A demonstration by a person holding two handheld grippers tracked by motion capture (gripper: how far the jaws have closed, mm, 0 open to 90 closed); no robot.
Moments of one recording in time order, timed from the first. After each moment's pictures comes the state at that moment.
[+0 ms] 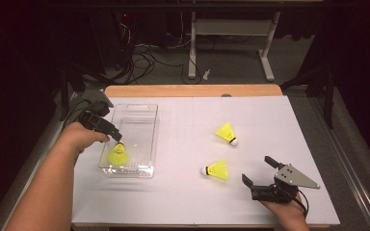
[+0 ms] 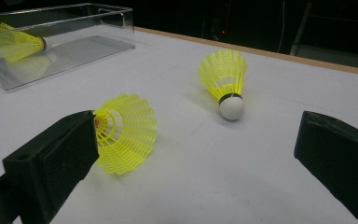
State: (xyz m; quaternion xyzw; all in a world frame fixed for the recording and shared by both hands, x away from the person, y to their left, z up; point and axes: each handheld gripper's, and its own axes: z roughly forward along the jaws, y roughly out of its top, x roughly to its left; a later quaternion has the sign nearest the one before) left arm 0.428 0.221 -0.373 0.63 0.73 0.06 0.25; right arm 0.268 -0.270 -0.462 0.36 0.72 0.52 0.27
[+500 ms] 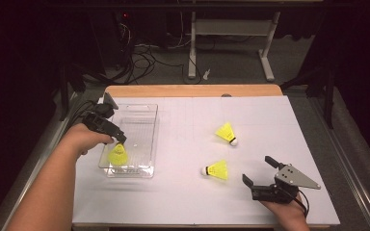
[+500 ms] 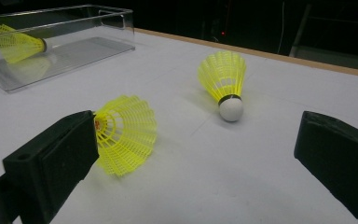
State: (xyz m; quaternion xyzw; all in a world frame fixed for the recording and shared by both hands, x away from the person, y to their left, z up) left arm 0.422 0.210 -0.373 0.64 0.72 0.05 0.24; right arm 0.267 -0.270 -0.461 0.36 0.72 0.53 0.28
